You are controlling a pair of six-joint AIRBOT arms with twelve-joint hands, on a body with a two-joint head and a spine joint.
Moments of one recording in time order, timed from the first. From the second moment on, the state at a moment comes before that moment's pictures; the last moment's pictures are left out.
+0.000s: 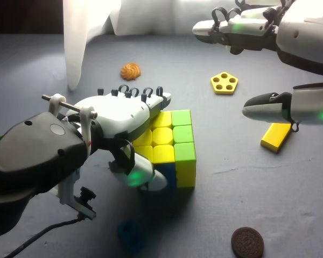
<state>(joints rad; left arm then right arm) 0.46 -1.08 0.84 -1.30 -0.55 2.03 -0.15 -0.67 0.62 0.23 0.21 -1.41</state>
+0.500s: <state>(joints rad) 0.32 -1.00 0.77 -1.52 -0.55 2.26 -0.25 -0.67 0.62 0.23 0.20 -1.43</state>
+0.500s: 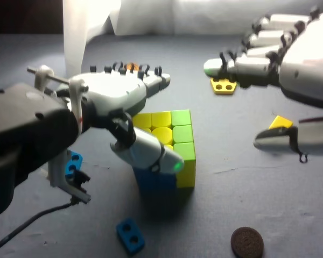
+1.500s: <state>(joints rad) 0.05 -0.86 0.69 -1.79 -0.53 2.66 -0.27 -0.67 0.65 0.25 0.29 -1.44</state>
